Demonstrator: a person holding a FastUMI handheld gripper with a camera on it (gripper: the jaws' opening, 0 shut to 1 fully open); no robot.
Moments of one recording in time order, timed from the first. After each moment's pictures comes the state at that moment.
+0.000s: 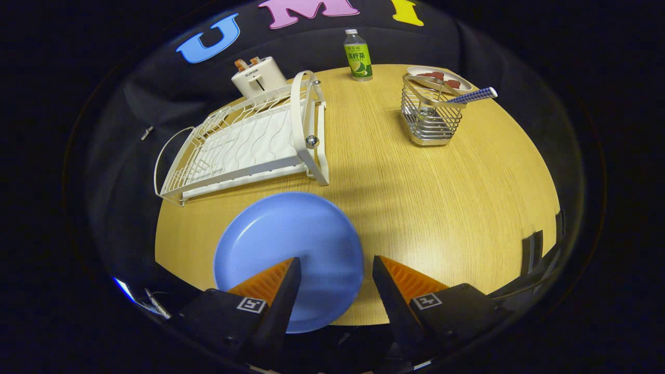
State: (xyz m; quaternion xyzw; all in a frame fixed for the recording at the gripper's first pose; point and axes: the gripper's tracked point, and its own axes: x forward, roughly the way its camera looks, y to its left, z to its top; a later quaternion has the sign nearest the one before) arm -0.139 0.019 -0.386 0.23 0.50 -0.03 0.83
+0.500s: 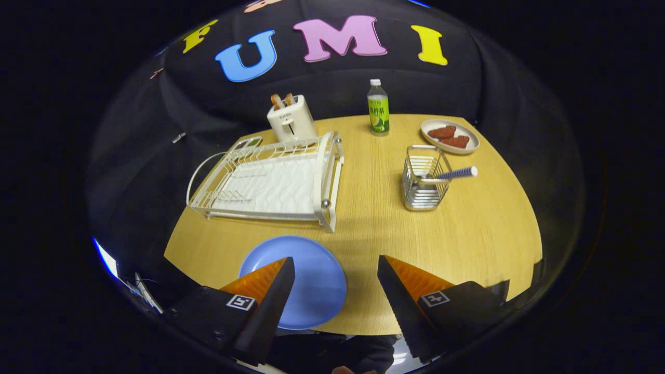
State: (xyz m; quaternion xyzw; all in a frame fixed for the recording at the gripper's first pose) arm -0.106 -0.036 -0.284 0.19 0.37 0.02 0.91
